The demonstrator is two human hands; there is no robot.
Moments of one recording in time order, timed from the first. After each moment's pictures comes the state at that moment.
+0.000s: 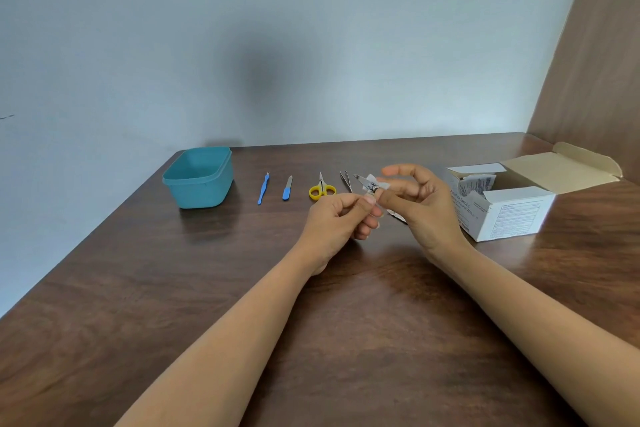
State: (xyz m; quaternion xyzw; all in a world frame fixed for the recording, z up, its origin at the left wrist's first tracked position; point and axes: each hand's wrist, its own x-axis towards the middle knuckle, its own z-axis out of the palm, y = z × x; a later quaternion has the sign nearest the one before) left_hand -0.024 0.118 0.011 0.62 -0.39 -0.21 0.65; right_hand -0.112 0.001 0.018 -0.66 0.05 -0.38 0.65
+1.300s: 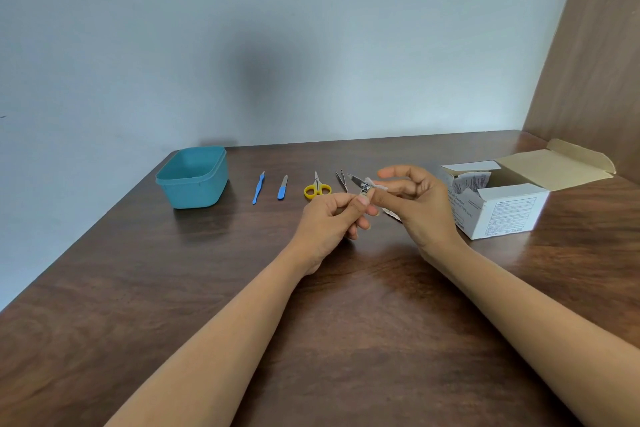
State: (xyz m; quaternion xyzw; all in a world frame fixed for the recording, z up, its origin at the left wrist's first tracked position) left_hand -0.020 0.119 0.010 0.64 -0.41 -0.19 0.63; right_hand -0.108 -0.003 0.014 -0.65 0.06 -0.40 0.65
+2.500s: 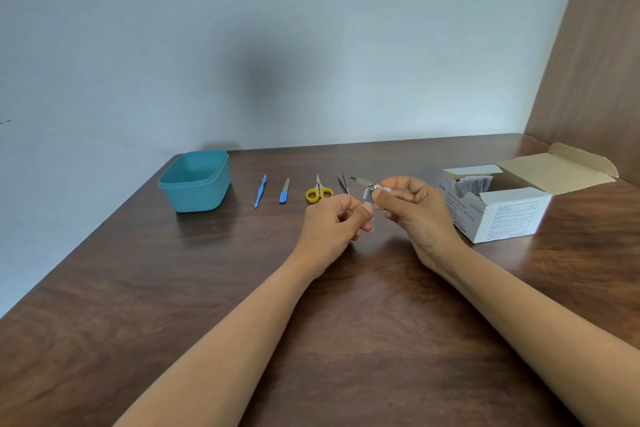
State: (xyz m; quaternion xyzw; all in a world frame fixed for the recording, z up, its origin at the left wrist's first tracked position) left_hand -0.025 0.119 0.012 0.70 -0.40 -0.11 0.59; right_hand -0.108 0.000 0.016 -0.61 0.11 -0.35 0.70
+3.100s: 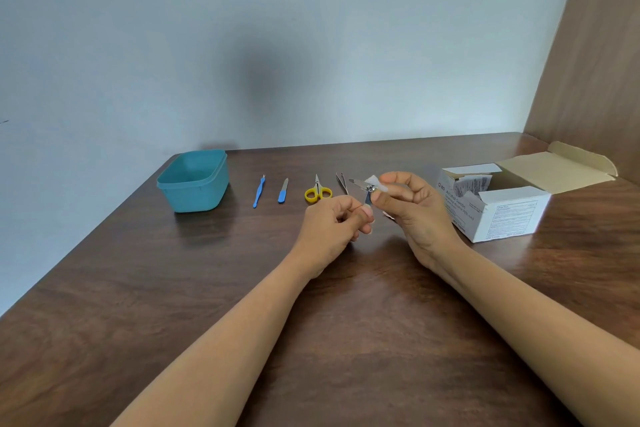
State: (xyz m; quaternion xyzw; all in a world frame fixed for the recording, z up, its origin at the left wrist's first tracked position) left_hand -0.026 0.119 0.013 0.70 -0.41 -0.12 0.57; right_hand -0.107 0.000 0.014 -0.58 0.09 -0.35 0.73
